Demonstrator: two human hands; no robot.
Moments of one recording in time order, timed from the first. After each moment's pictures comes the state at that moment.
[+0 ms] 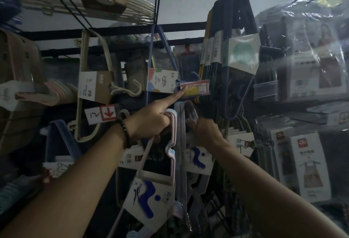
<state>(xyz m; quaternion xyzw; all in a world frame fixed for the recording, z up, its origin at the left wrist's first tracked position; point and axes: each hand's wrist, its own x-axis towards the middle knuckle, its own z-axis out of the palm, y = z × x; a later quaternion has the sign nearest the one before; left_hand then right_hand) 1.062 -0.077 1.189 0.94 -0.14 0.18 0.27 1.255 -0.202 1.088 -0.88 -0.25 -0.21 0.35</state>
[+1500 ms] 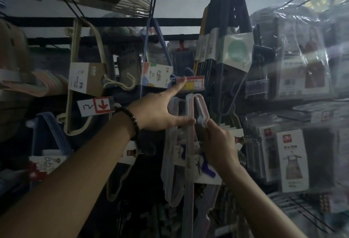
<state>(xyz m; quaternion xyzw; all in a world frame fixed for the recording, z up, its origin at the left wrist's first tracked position) 1.057 -0.099 1.192 0.98 -0.04 0.20 0.08 1.167 -0.265 1.050 -0.80 -0.26 -0.35 0.42</state>
